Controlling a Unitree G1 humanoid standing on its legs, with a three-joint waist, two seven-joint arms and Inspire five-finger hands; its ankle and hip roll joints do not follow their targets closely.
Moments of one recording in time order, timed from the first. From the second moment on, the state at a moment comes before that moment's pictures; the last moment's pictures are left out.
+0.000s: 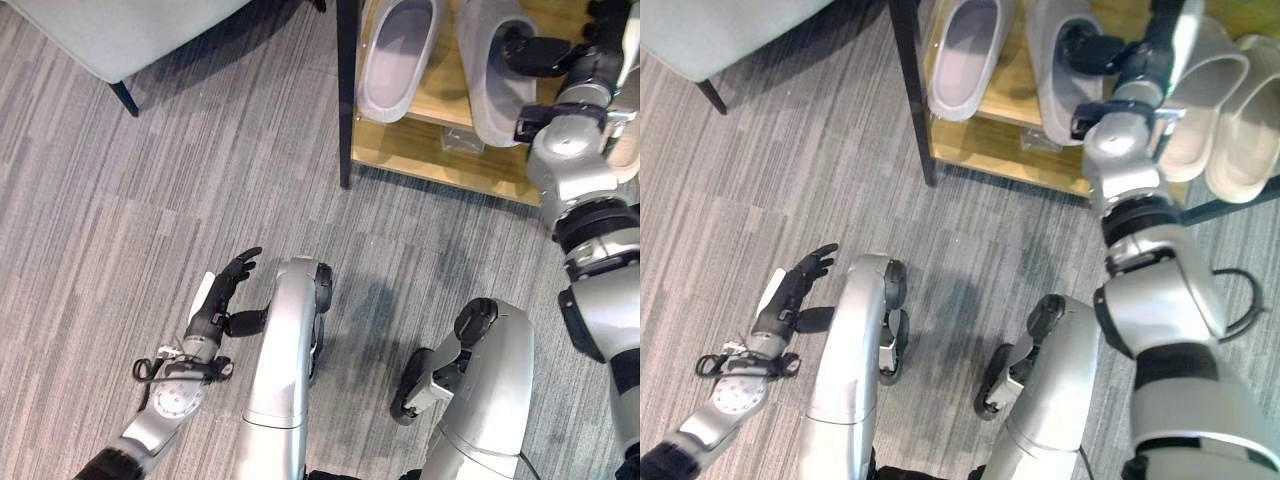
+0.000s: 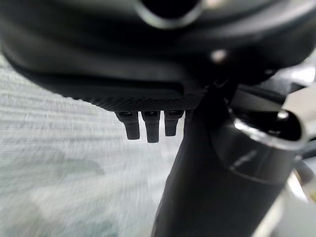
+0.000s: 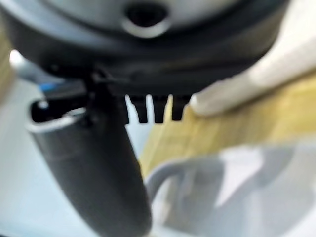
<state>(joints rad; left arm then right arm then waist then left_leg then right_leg) -0.14 0.68 -0.47 0.26 -0.33 -0.36 0.37 -1.32 -0.66 0.48 1.03 0.59 -0.22 -0.53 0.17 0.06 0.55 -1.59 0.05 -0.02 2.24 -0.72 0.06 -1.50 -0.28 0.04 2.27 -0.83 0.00</state>
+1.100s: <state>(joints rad) -0.14 0.55 -0.34 0.35 -0.43 -0.30 0.41 -0.87 -0.52 0.37 0.55 0.34 -0.21 -0.55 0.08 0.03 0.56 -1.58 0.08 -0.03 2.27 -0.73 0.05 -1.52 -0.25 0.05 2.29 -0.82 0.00</state>
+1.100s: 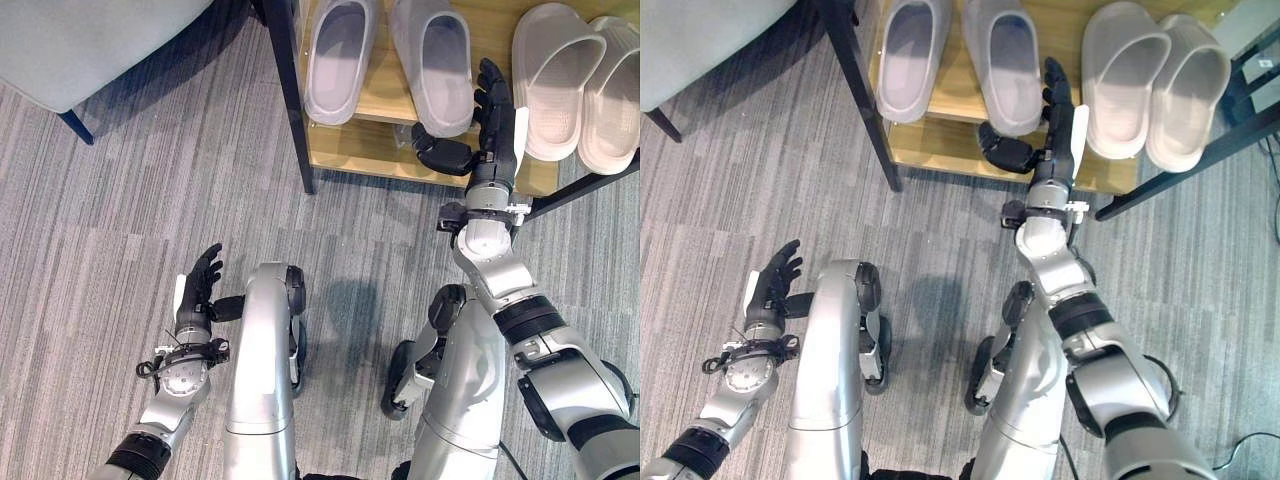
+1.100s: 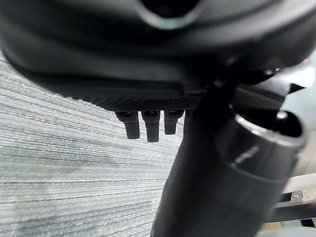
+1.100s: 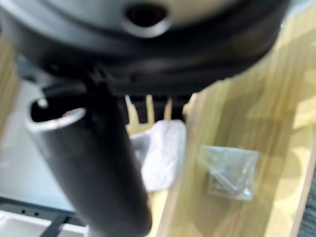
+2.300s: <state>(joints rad) -0.31 0.50 -0.35 0.51 -0.47 -0.30 0.45 -1.04 -0.39 0.52 0.67 0.14 -0.14 -0.55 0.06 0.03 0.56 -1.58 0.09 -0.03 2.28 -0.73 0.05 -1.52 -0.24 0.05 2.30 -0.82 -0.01</state>
